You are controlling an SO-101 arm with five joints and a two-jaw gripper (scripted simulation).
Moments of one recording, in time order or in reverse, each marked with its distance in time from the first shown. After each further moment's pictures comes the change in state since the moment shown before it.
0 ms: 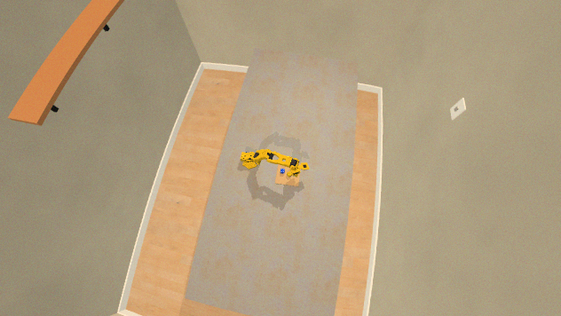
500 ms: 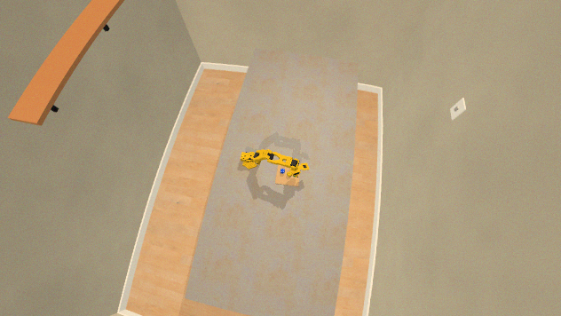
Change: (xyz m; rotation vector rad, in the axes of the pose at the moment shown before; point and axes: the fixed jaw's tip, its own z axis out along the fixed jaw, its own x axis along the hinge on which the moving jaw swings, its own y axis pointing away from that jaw) arm 0.000 0.000 0.005 -0.010 0.013 0.000
